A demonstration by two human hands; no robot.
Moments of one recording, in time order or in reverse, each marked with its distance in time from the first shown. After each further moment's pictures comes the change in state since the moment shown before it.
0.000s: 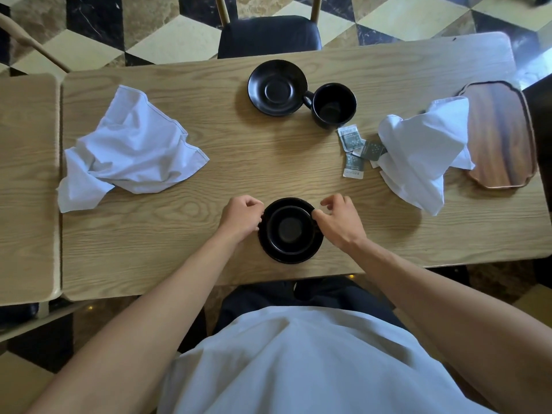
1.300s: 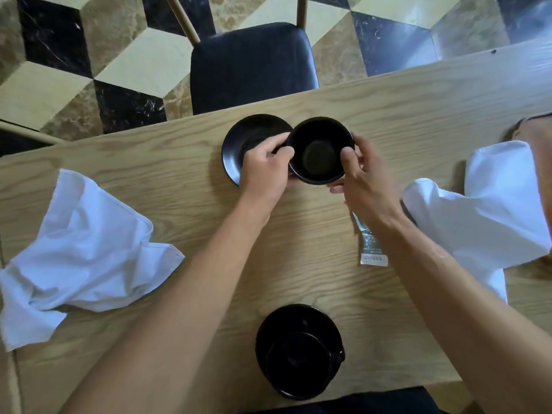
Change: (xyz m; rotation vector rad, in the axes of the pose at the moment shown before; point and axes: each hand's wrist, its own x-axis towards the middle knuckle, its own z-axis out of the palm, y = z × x) left_hand 0.164 0.224 0.050 -0.360 -0.111 0.264; right_hand 0.206 -0.108 -0.096 0.545 0.250 -0.090
